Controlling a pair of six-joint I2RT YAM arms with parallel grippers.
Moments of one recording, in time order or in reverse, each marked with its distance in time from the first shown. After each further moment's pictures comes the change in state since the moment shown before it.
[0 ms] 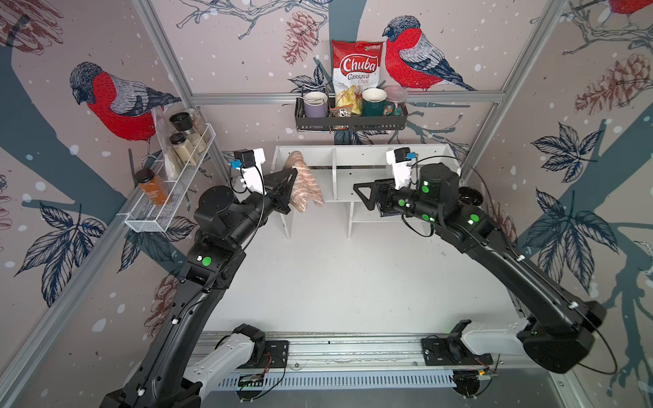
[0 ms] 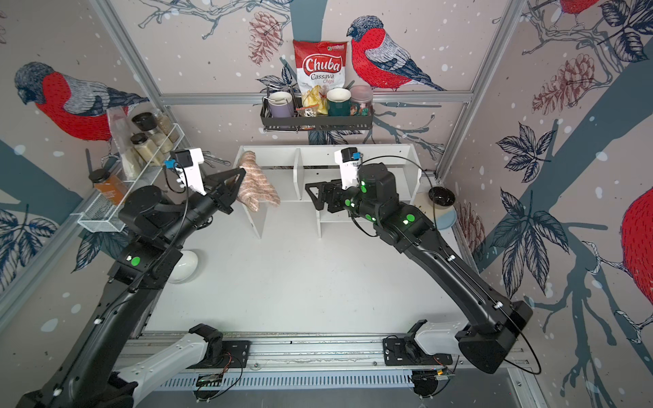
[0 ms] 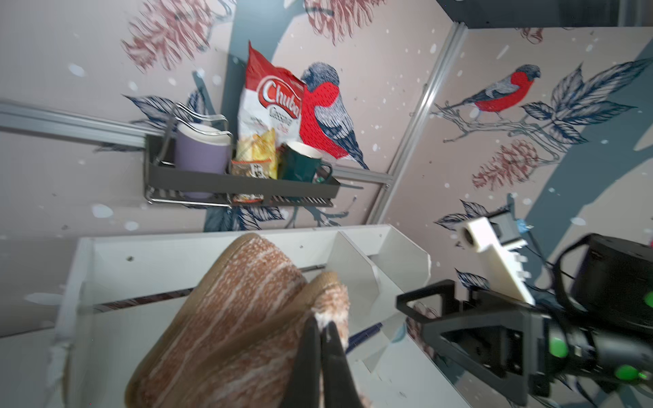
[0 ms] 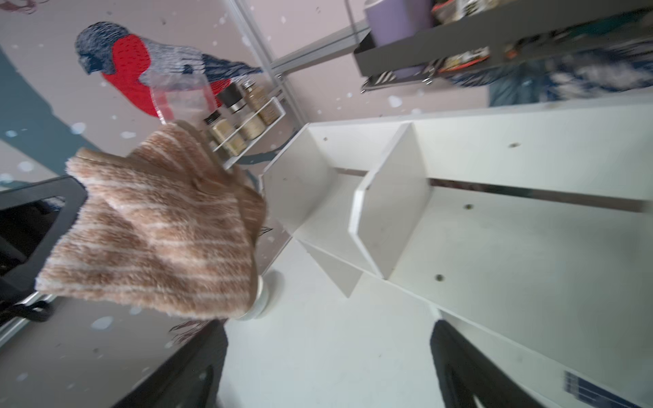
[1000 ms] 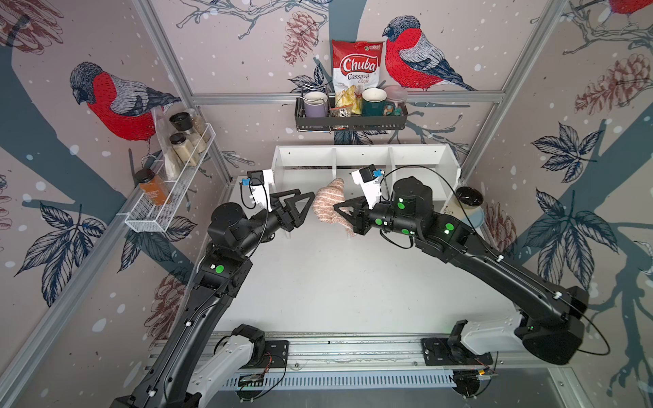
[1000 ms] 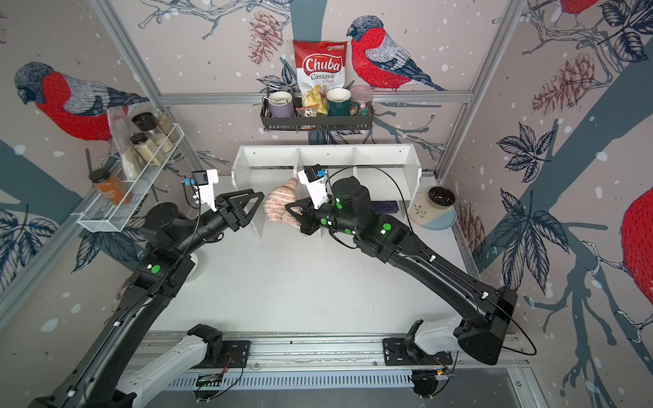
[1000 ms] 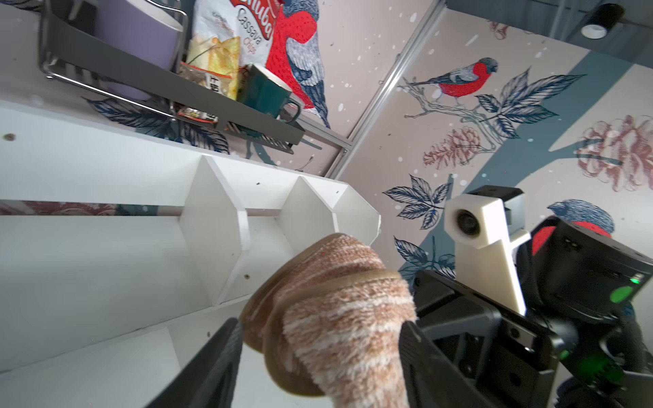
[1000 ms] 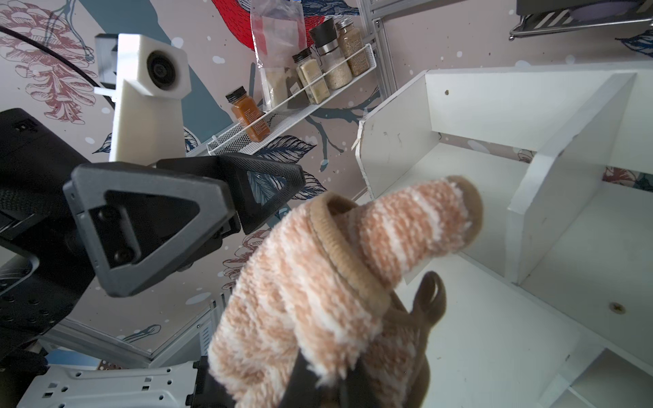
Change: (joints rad) left arm 0.038 -0.101 -0.324 0.216 0.330 -0.304; right arm 0.225 0.107 -0.069 0.180 -0.213 -0.064
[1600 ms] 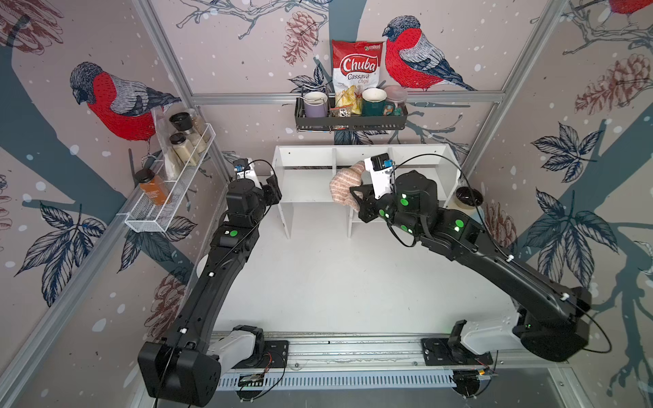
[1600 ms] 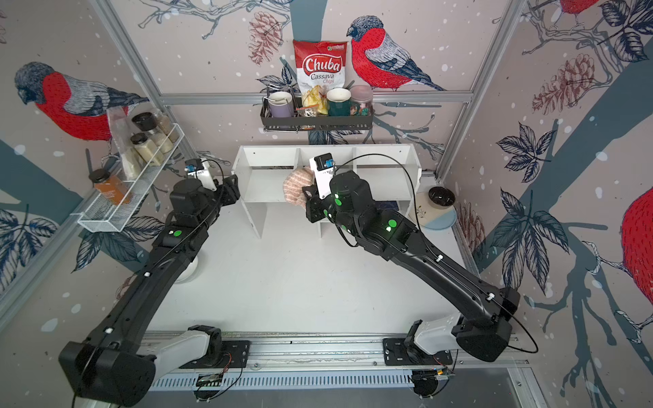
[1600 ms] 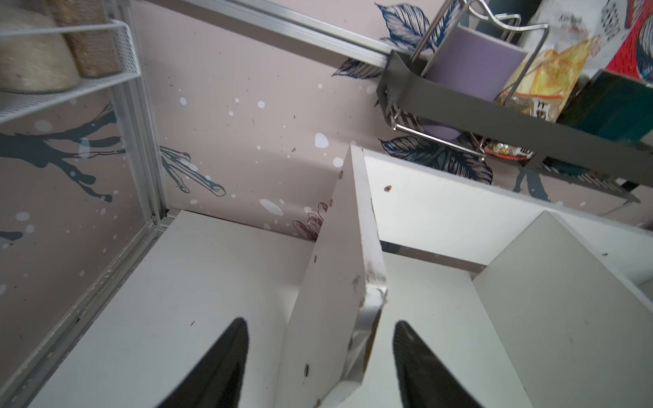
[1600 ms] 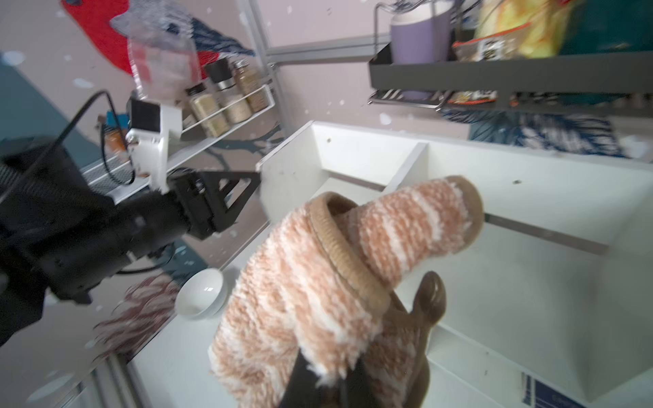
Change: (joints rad) left arm 0.172 0.220 0.074 -0.132 -0.673 0.276; right arm 0.044 -0.017 0.099 -0.158 0.344 -0.087
